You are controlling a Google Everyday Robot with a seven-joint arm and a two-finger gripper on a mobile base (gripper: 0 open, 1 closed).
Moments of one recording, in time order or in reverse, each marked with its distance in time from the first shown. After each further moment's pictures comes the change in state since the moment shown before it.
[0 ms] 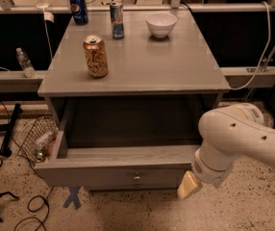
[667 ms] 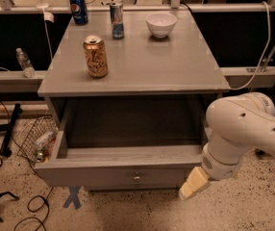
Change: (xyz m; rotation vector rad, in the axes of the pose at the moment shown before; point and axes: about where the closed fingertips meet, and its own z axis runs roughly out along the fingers) arm 0.013 -0.015 -0.027 0.018 0.047 -0.049
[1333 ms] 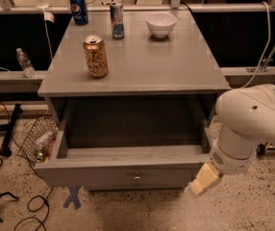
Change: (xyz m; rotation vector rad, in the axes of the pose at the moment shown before) arm 0.008 -0.020 -0.019 0.024 0.019 -0.010
